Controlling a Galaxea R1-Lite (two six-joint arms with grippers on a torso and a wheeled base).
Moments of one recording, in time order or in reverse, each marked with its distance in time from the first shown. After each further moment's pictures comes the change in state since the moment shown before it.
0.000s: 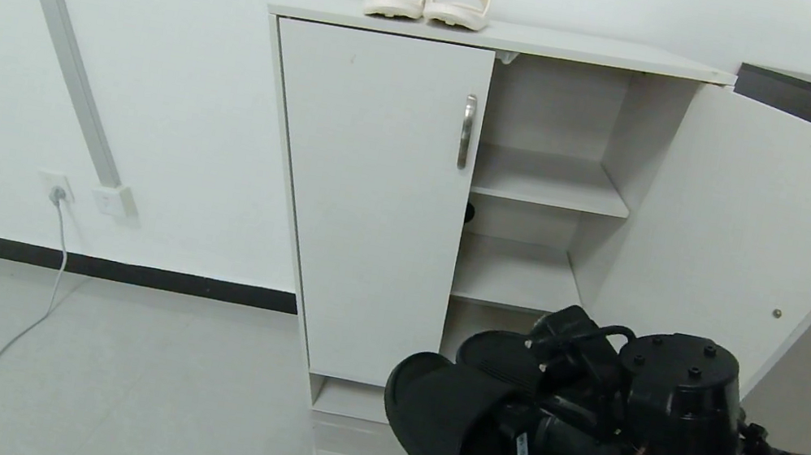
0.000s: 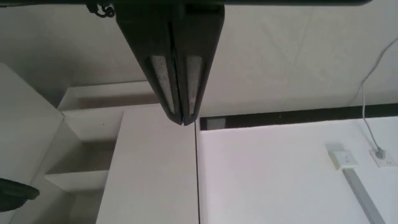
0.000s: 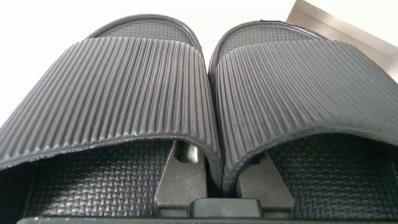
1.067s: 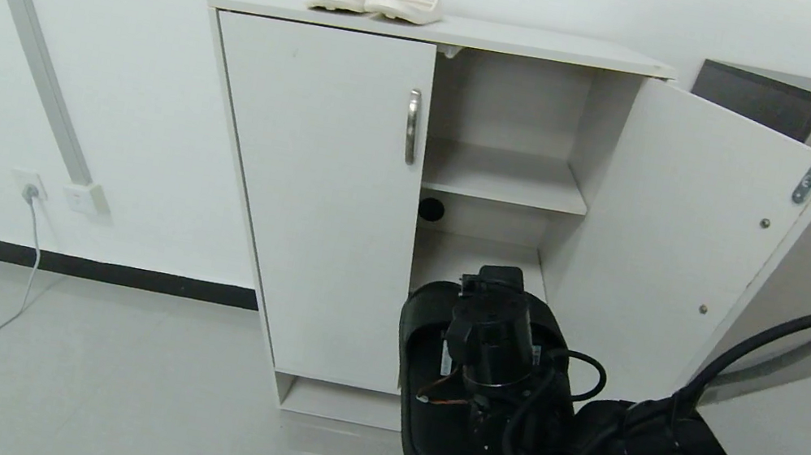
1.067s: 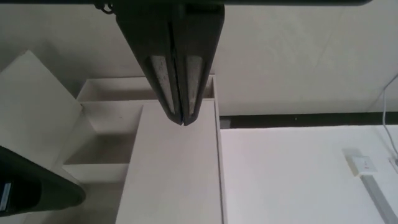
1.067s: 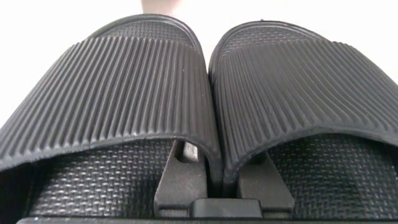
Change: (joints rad) left arm 0.001 -0.002 0.000 0.000 0.016 -0.026; right arm 0.009 0.407 -0.437 -0.003 -0.589 0.144
